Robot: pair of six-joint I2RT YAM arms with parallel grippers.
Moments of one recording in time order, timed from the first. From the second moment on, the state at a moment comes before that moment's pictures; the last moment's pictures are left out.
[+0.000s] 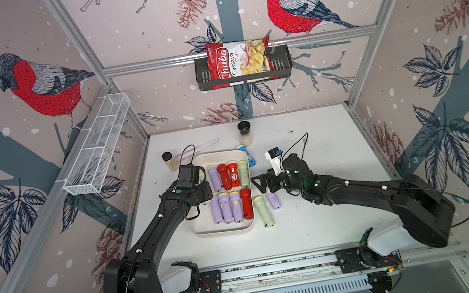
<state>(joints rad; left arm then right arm) -0.22 1.24 0.80 -0.58 0.01 -0.39 0.84 1.45 0.74 0.25 -0.08 0.44</state>
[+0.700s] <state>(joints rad) -0.18 1.65 1.03 -0.47 0.02 -0.34 0.84 1.39 0.70 0.19 0.00 0.42</state>
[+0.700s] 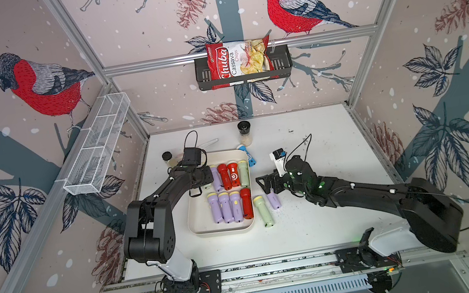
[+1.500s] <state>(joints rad) -0.27 1.42 1.04 -0.49 0.07 -0.37 0.78 1.32 0.69 0.13 0.02 0.42</state>
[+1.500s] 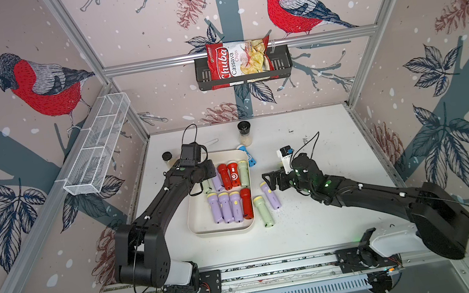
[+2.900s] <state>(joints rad) -0.66 1.28 0.80 -0.34 0.00 -0.55 0.81 1.39 0.69 -0.27 -0.07 0.50</state>
